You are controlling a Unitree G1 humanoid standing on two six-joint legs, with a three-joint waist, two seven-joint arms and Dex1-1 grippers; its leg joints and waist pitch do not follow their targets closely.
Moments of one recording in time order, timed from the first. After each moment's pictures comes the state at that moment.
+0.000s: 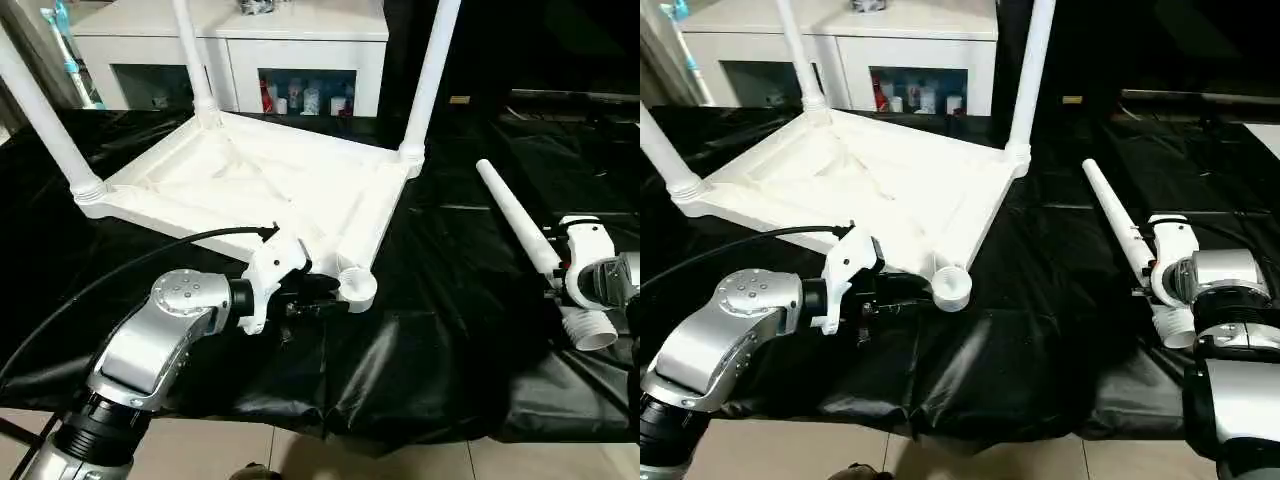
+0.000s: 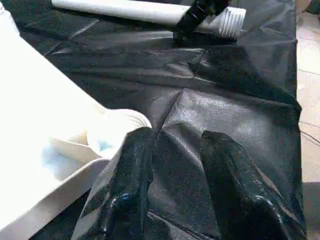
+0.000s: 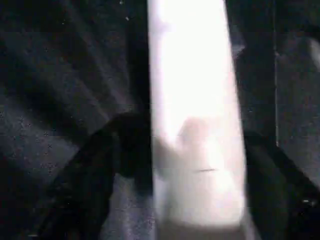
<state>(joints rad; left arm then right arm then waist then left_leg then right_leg) -0.36 0.42 -0.25 -0.15 -0.20 0.57 -0.95 -0.83 -0.62 -0.07 1.04 -0.01 0.79 0.47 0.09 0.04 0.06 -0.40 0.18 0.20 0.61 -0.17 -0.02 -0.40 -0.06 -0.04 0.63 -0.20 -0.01</state>
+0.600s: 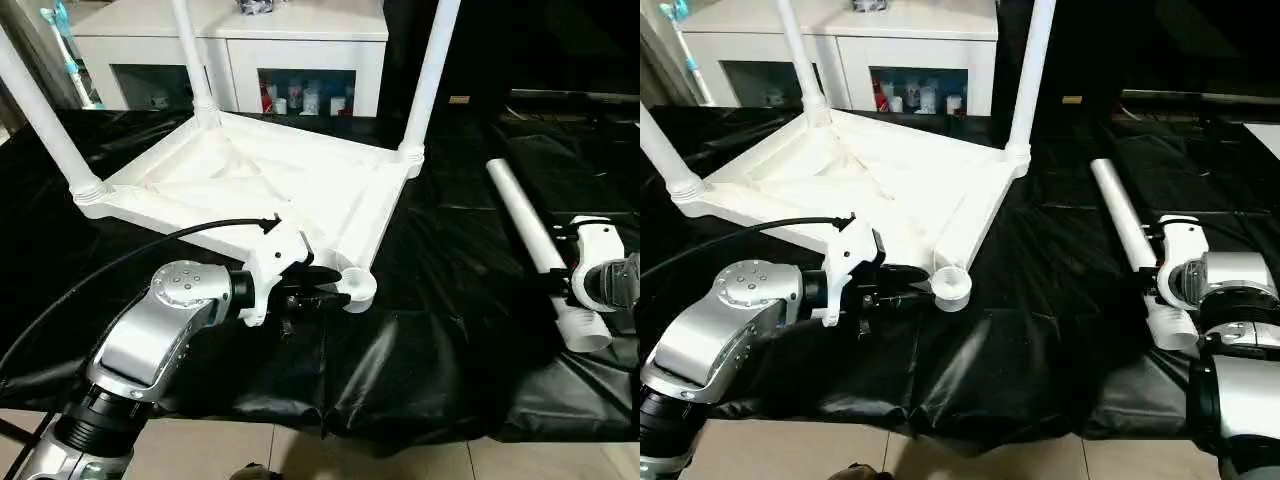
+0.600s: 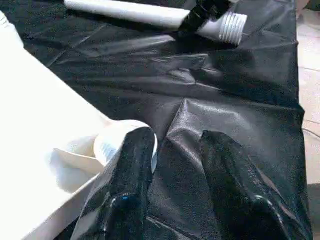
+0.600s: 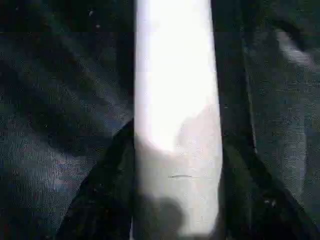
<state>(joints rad) -0.40 0.43 -0.25 -0.15 -0.20 0.57 -0.95 -0.84 -0.63 -0.14 1.08 0.03 0.77 0.41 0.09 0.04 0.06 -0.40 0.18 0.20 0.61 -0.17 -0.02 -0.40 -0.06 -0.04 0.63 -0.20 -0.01</state>
